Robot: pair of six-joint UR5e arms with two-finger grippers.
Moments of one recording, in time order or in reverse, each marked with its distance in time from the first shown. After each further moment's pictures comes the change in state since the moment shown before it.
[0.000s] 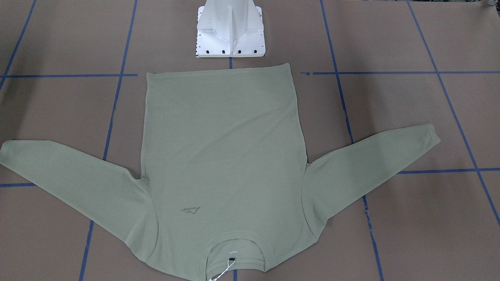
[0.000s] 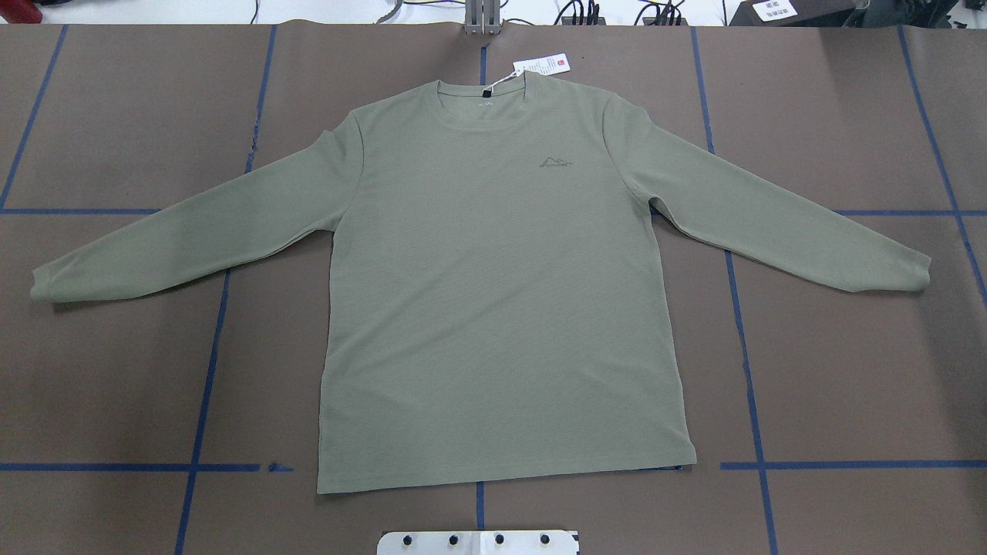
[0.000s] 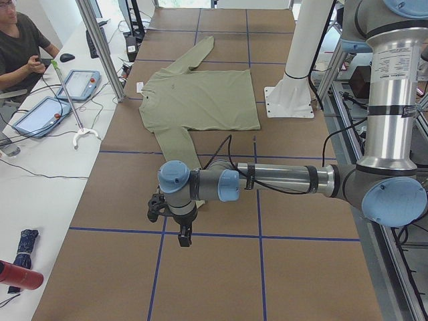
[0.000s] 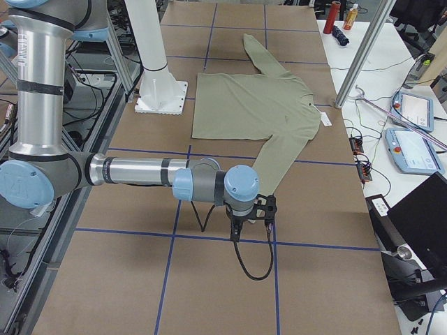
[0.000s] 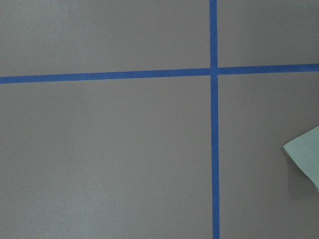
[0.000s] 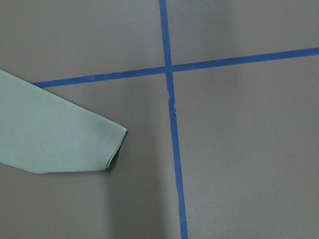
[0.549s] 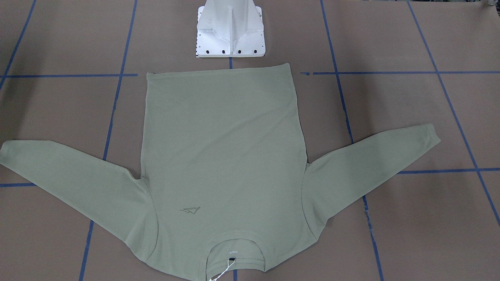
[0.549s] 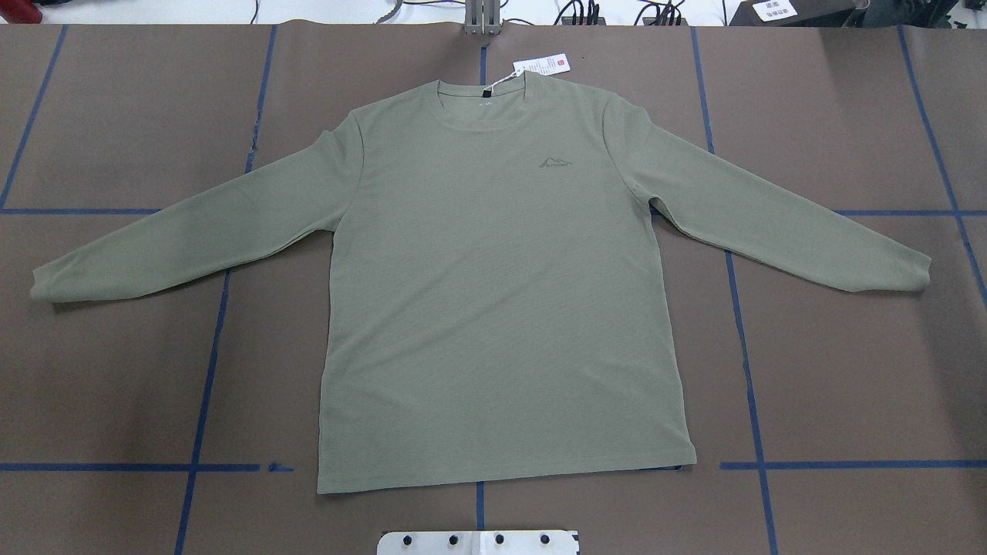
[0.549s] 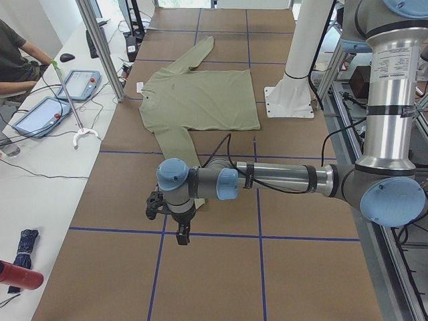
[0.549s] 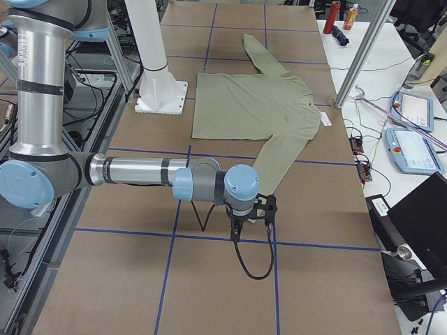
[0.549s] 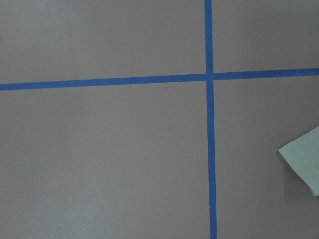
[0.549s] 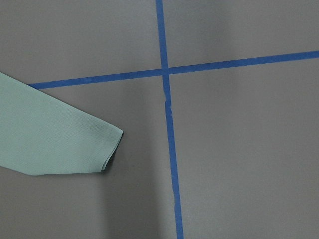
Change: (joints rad) left arm 0.002 -0.013 -0.005 -0.015 0.000 0.005; right arm -0.002 0.006 -0.001 0.002 -0.016 0.000
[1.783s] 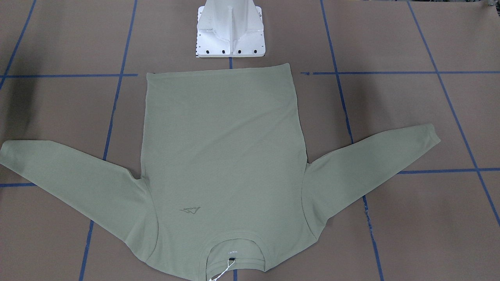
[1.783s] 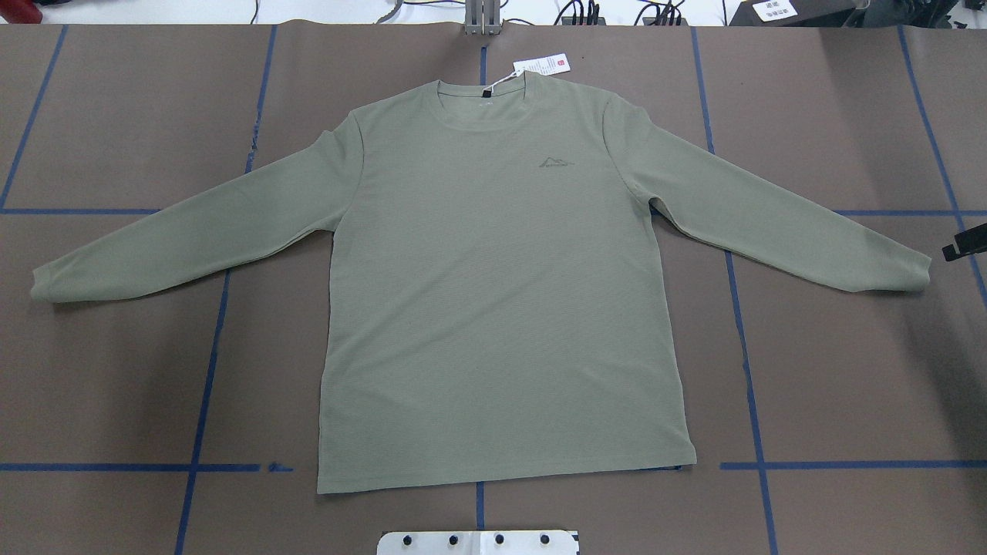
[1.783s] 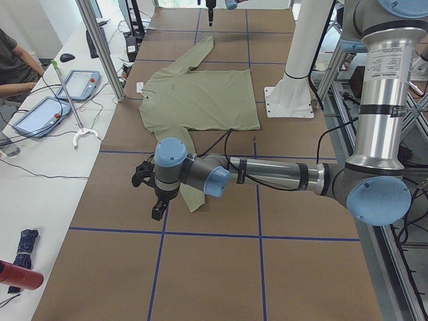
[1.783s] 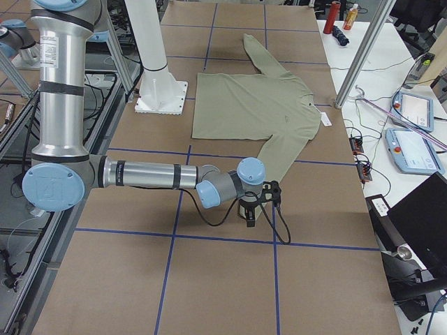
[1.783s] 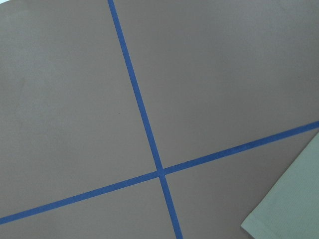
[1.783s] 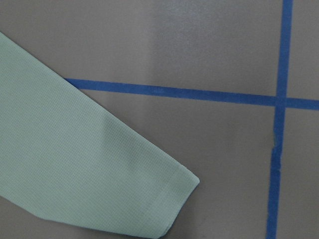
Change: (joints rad) left arm 0.044 -0.044 0.020 -0.351 0.000 -0.080; right arm -0.364 0.033 -0.184 0.596 -0.109 0.379
